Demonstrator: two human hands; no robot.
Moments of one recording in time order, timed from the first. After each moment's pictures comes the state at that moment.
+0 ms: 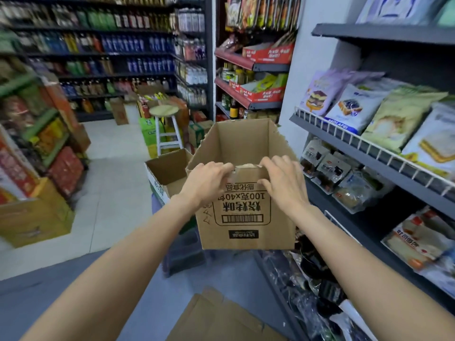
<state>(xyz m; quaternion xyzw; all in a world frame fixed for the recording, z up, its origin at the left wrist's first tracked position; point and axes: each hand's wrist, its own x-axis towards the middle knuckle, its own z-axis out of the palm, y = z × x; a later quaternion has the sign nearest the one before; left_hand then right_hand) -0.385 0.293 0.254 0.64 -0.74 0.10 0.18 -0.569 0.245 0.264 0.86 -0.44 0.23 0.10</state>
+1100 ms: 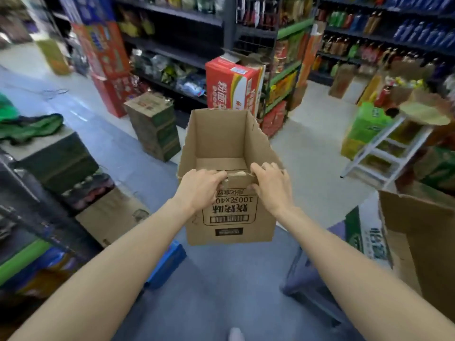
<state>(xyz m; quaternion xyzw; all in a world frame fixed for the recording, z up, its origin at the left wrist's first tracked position) 0.132 0.549 0.130 0.94 -0.33 0.05 0.02 0.086 0.370 0.137 0.99 -0.01 0.10 -0.08</state>
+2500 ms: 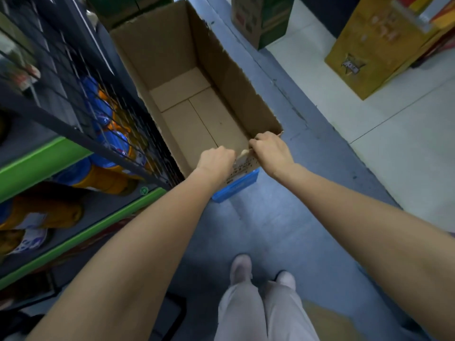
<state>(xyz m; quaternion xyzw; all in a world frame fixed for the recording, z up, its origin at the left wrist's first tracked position) 0.214 0.772 -0.195 0.97 -0.04 -0.25 -0.01 0.257 0.637 -0.215 0.95 0.27 -0.14 -0.03</state>
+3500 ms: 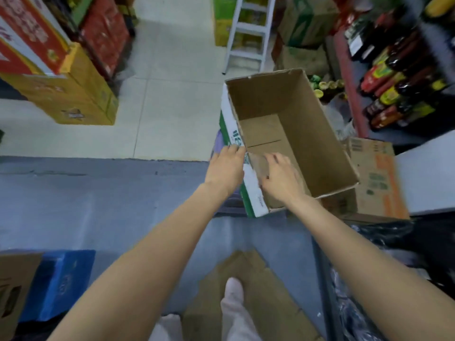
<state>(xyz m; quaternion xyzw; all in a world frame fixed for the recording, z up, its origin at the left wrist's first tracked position) -0.014 0.102 -0.034 0.84 -0.52 -0.15 0.06 -0.131 0.022 -0.027 0.90 -0.39 -0.06 -0.17</state>
